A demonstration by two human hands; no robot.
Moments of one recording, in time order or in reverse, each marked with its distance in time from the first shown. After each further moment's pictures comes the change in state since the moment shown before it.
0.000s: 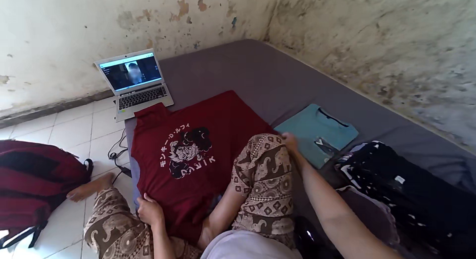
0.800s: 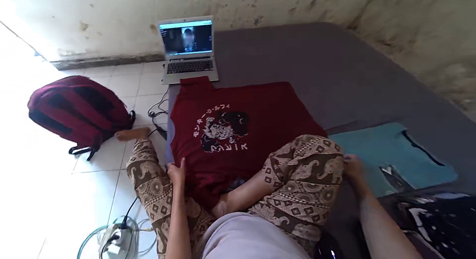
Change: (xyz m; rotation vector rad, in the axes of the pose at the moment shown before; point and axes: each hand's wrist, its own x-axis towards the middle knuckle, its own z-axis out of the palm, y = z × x) left_hand -0.010 -0.016 -0.031 -0.242 -0.266 -0.133; right_hand -0.026 0.030 0.002 0.018 -0.020 -0.005
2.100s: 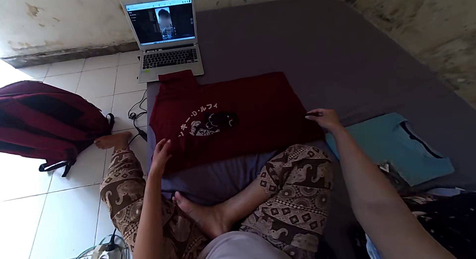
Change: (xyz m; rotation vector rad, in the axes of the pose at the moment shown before) left_hand 0.082 0.081 0.014 -0.448 -0.369 0.011; right_hand 0.148 -0.103 0.018 -0.026 -0.276 -0.076
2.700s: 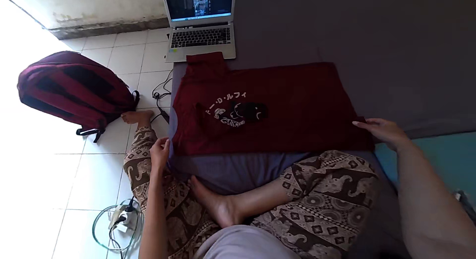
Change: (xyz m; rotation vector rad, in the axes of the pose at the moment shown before) left_hand -0.022 -0.033 -0.076 0.592 0.250 0.215; right_hand -0.005 0.019 0.000 0.050 -0.028 0.108
